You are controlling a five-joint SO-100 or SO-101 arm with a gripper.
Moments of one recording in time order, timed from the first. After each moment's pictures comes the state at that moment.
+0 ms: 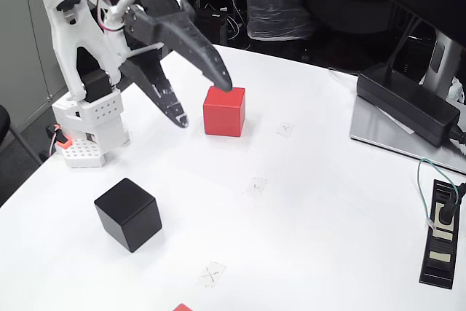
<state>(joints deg) 26.5 124.9 100.0 65.0 -17.0</state>
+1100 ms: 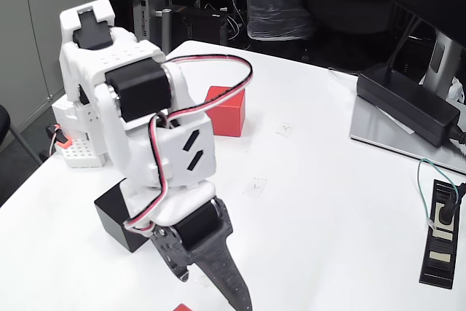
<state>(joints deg) 35.4 62.8 51.9 82.1 -20.8</state>
